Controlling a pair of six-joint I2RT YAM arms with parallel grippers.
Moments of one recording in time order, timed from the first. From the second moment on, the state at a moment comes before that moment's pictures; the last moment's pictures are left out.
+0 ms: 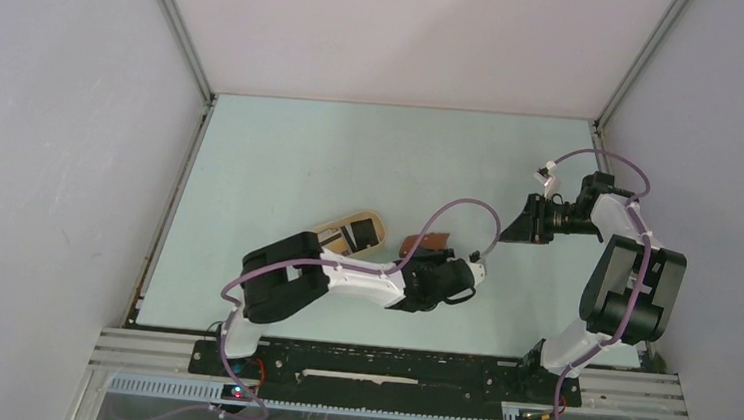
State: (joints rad) left arm -1.24 1.98 1.23 -0.12 -0.76 0.40; right arm -0.28 1.65 1.11 -0.93 -1.02 -0.47
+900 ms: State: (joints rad) left arm -1.28 1.54 1.15 -0.30 -0.62 -0.08; right arm -0.16 1.54 1.10 -0.94 -1.01 -0.57
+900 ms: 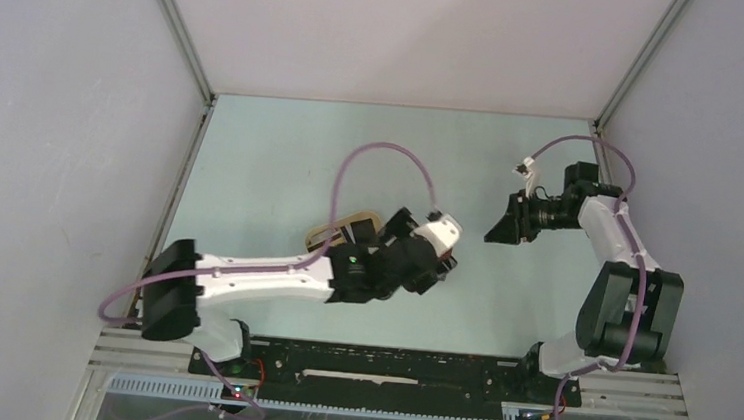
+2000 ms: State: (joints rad) left arm -0.84 1.81 1.00 0.09 0.14 -0.59; right arm 0.30 1.89 1.24 -0.77 -0.62 -0.43
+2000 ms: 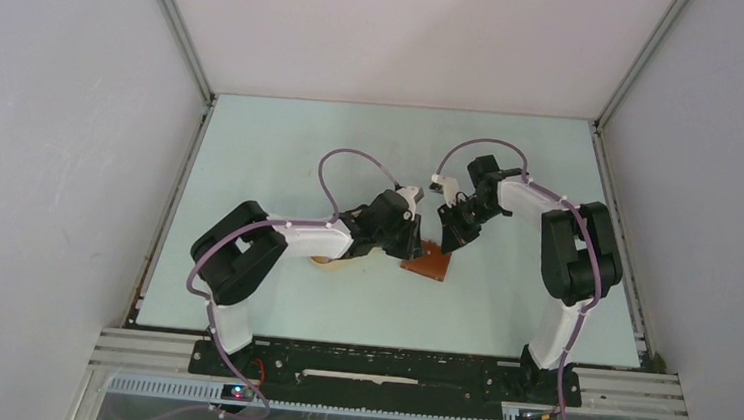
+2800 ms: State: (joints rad) left arm -0.83 1.84 1.03 0.07 0.17 -0.60; right arm 0.31 1.78 1.26 -0.69 -0.72 -0.52
